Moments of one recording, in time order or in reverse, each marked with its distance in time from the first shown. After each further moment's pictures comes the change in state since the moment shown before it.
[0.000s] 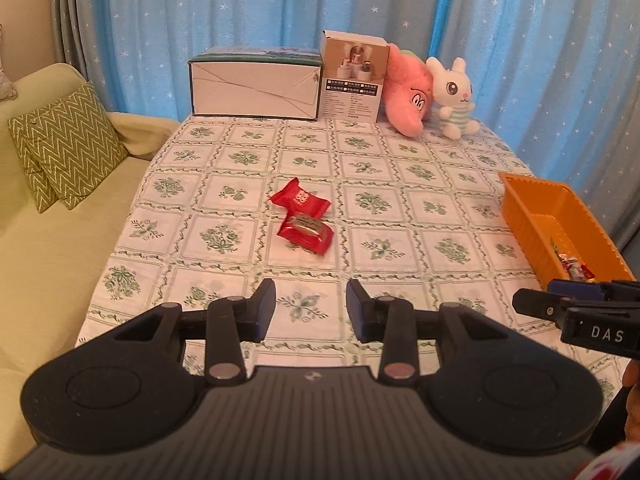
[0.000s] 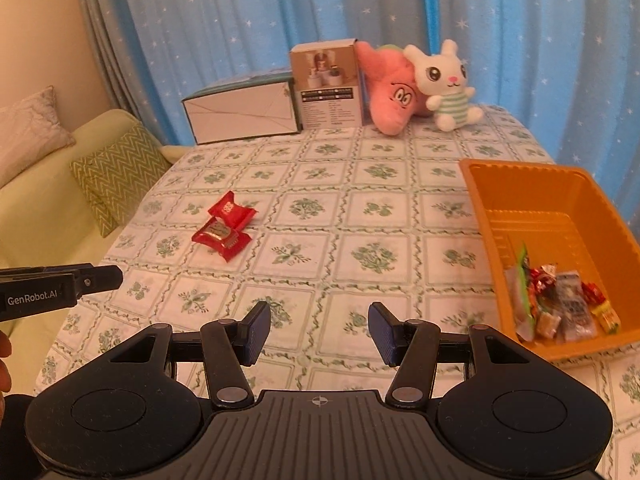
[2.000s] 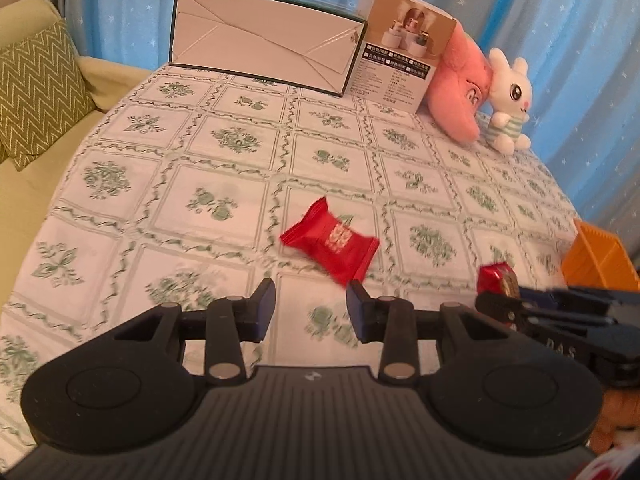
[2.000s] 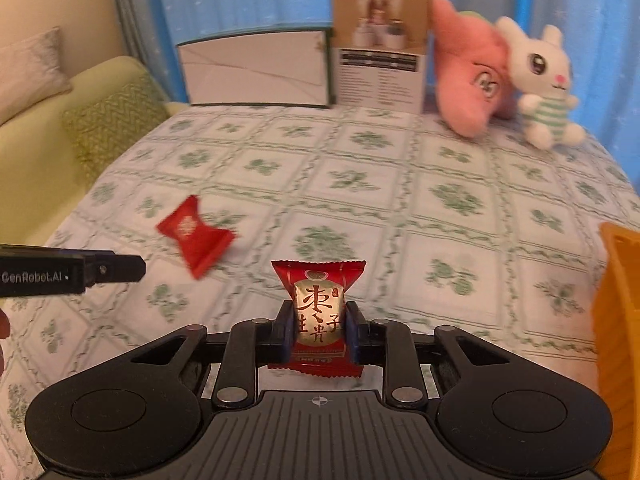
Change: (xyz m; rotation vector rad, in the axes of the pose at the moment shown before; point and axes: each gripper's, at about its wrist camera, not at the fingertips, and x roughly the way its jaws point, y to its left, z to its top) left arm 0.180 0.051 0.055 -0.153 0.085 -0.102; right arm 0.187 -0.005 0.065 -0.145 0.084 0.013
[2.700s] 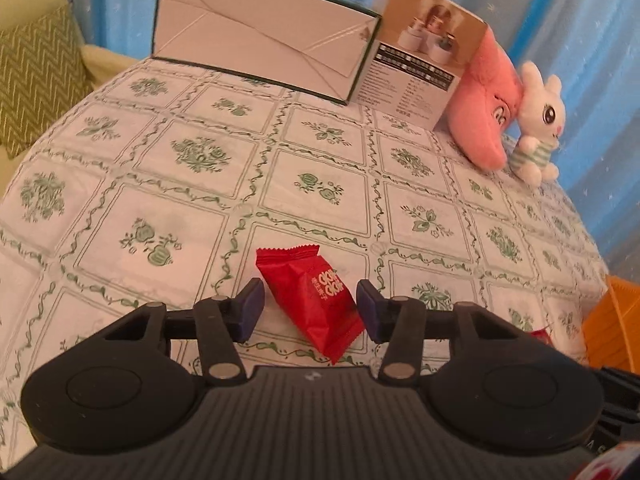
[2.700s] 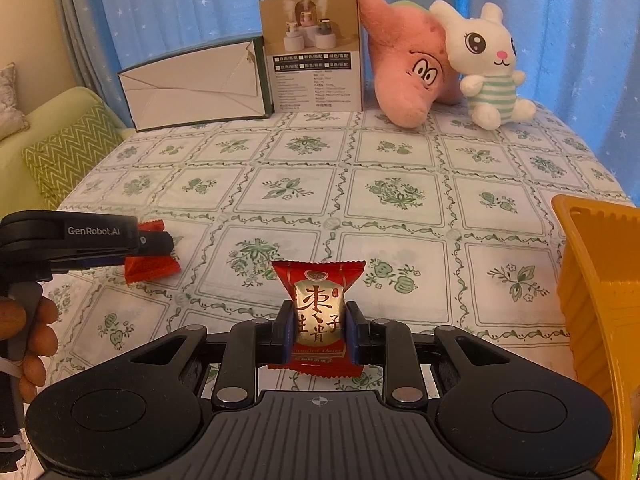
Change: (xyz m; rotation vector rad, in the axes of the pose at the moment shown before) left arm 0.065 -0.025 0.027 -0.027 -0.011 0.038; right arm 0.005 -0.029 -0.002 0.113 -0.025 -0.073
